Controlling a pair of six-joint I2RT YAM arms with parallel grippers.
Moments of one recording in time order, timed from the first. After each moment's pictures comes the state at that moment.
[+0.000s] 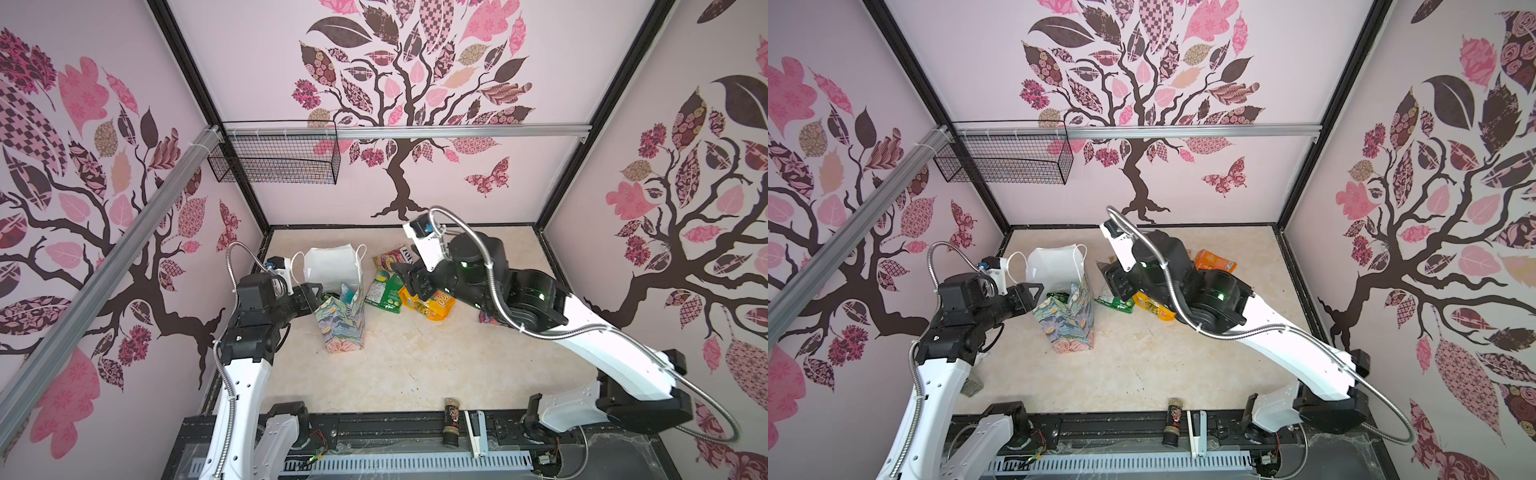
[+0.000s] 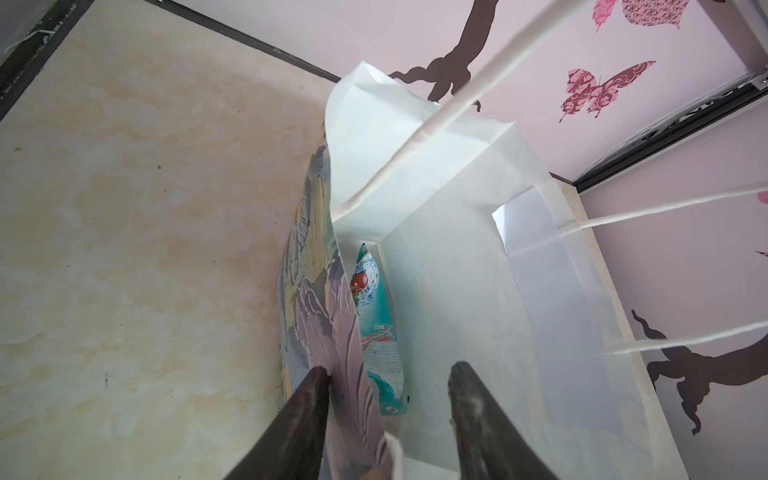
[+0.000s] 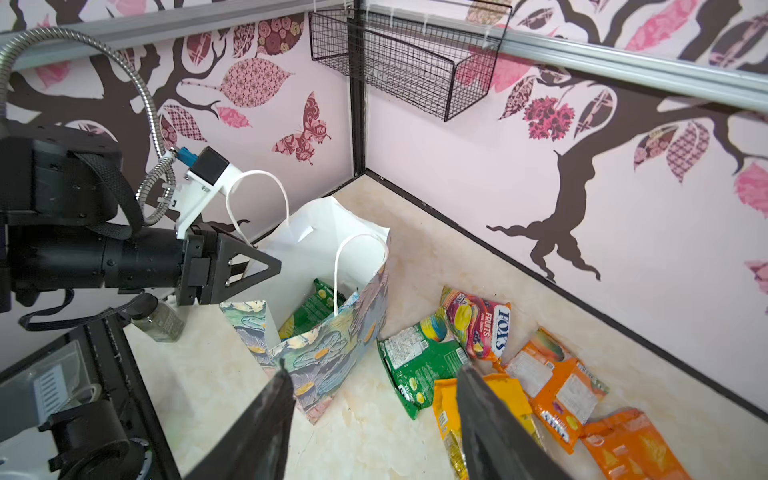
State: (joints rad) left arm 0.07 0.84 0.91 -0.65 0.37 -0.31; right arm 1.08 1.34 1.69 -0.66 0.32 0.12
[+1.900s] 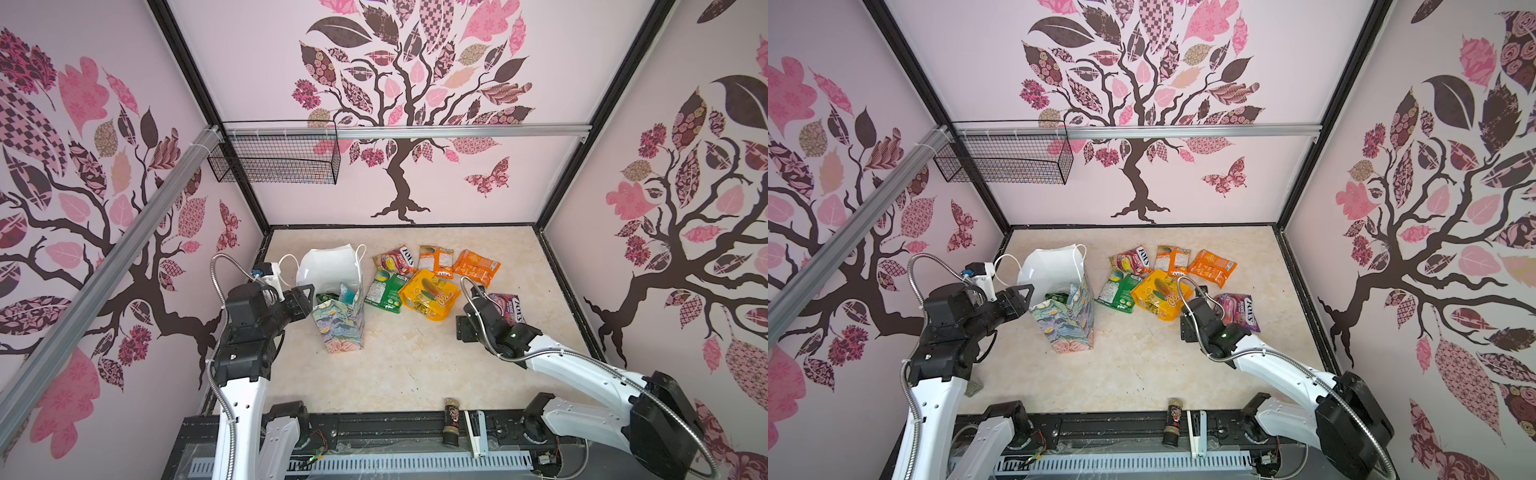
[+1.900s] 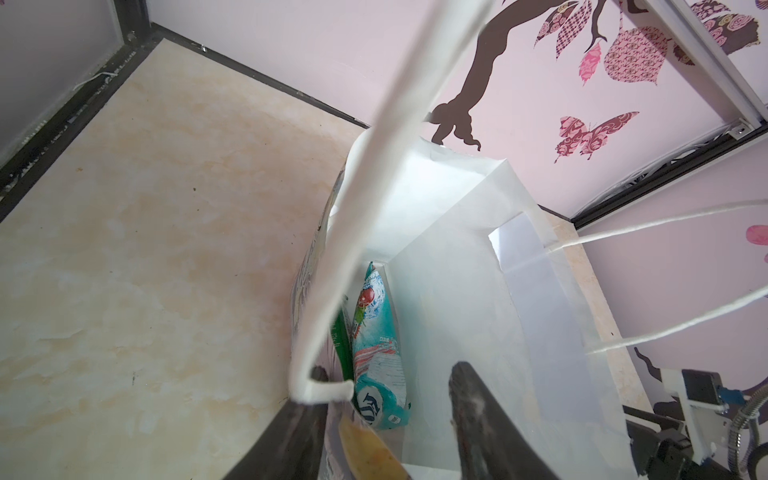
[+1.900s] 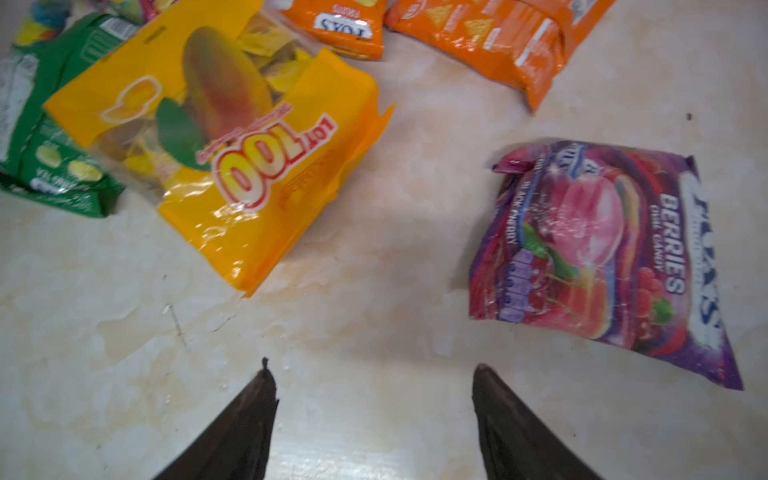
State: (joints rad) left arm 0.14 0.73 0.87 -0.62 0.37 -0.34; right arm 0.61 1.14 0.62 -0.37 0.35 0.49
